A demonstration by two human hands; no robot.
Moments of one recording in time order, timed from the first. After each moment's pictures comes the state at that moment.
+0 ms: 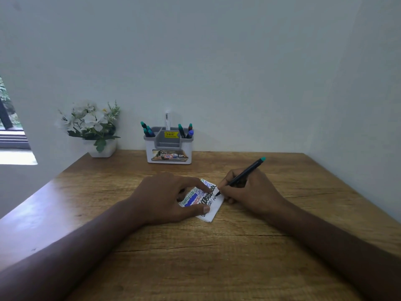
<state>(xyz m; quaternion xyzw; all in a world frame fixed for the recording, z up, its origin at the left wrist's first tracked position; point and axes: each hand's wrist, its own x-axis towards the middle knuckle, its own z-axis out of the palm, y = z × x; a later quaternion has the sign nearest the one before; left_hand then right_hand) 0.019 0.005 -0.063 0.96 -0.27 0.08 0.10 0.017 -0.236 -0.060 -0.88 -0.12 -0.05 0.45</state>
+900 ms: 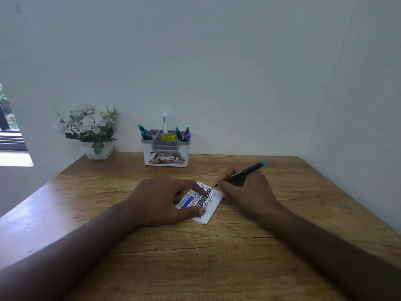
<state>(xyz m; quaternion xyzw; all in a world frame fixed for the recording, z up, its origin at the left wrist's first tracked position) 0.019 0.004 -0.063 0.96 -0.27 0.07 0.10 0.015 -0.233 -0.058 -0.86 -0.05 -0.11 0.49</state>
